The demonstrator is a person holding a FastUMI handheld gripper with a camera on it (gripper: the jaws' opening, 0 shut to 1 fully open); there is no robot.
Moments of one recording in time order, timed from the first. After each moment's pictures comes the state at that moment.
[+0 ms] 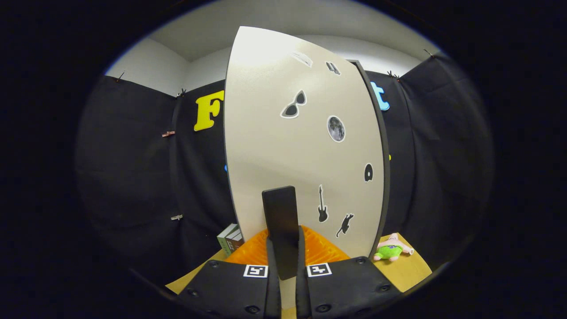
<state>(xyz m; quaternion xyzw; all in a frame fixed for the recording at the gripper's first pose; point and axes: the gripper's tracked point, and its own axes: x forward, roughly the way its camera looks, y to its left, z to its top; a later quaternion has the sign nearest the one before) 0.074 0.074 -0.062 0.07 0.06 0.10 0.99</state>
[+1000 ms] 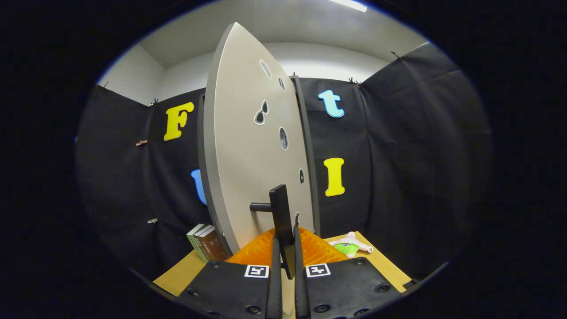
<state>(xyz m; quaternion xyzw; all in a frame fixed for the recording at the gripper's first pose) 0.035 -0.036 -0.056 0.08 0.05 0.00 1.00</state>
